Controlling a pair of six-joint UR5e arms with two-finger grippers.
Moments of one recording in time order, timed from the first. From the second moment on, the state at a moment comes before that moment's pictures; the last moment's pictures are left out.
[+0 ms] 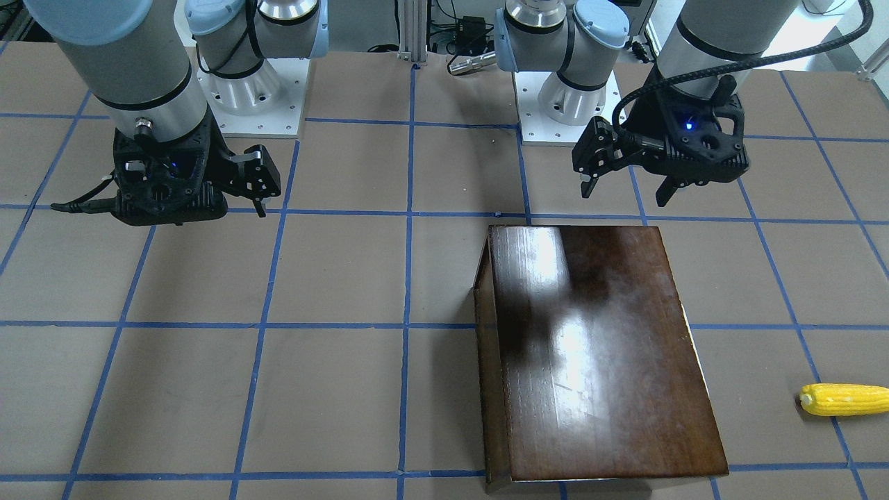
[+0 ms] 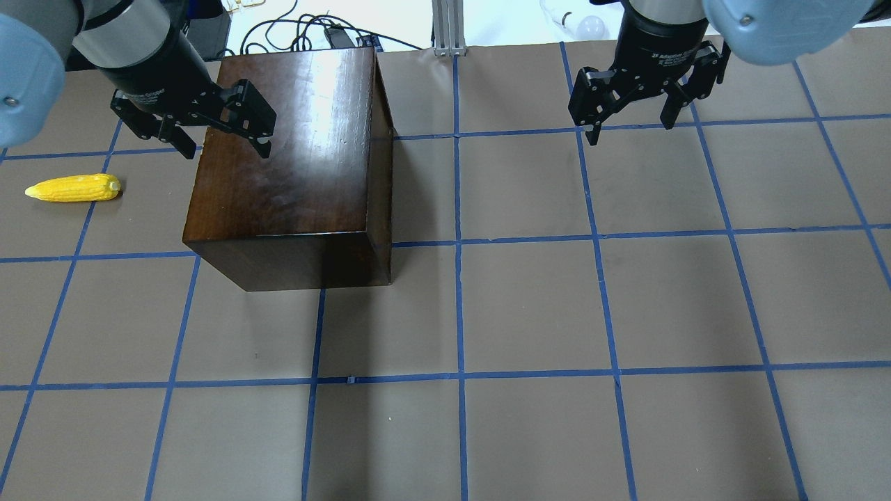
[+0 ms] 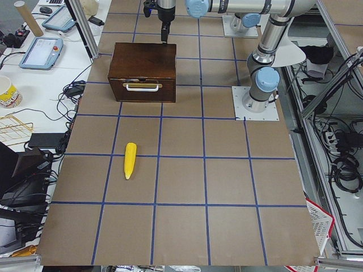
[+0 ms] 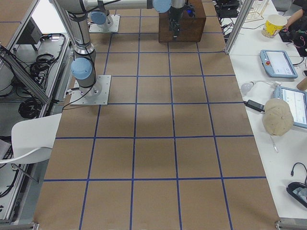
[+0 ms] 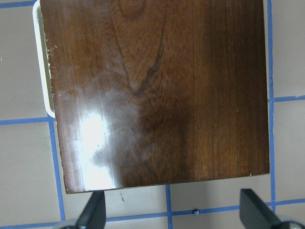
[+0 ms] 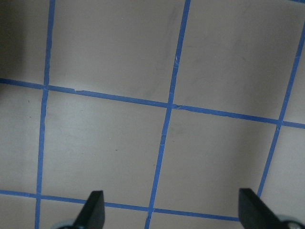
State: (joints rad) left arm -1.52 -1.59 -1.53 -1.54 1.54 0.15; right arm 1.64 -1.41 1.41 -1.52 -1.62 -0.10
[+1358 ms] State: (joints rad) left arm -1.51 -1.62 -1.46 -1.62 1.58 0.15; right arm 1.64 -1.41 1.41 -1.52 -1.62 -0.10
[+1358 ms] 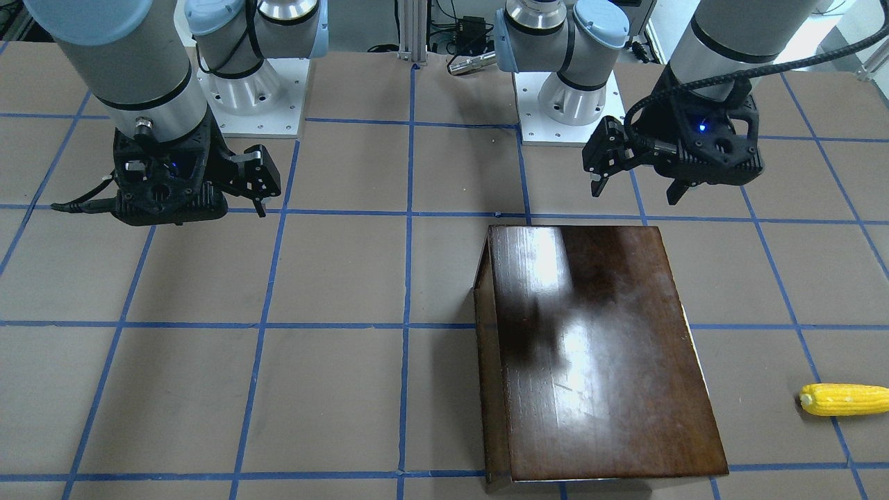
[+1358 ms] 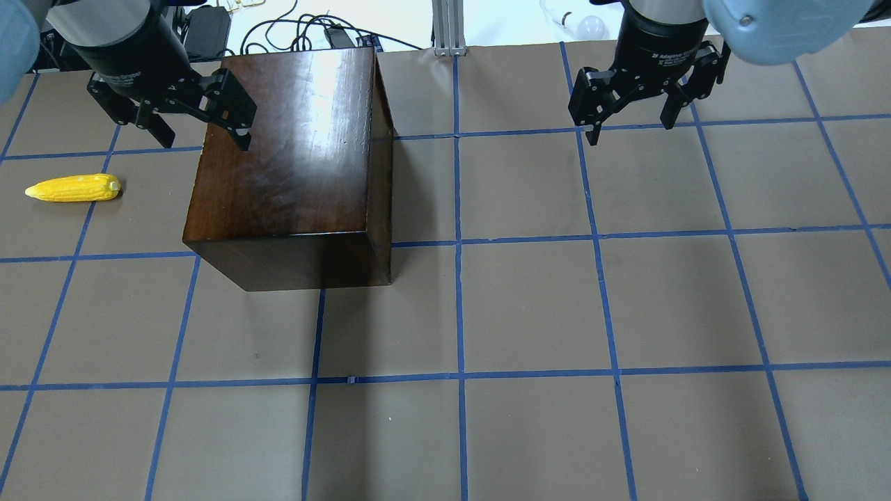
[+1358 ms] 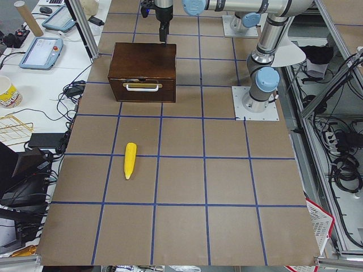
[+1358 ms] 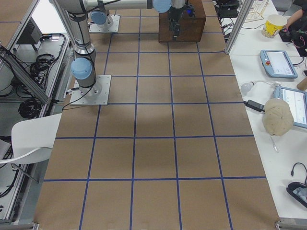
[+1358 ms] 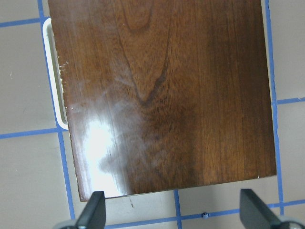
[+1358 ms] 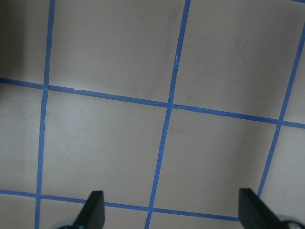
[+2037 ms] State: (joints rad) left arm -1.52 -1.63 -1.45 -1.63 1.57 0.12; right arm 1.64 -1.41 1.41 -1.52 -1.62 -0.10
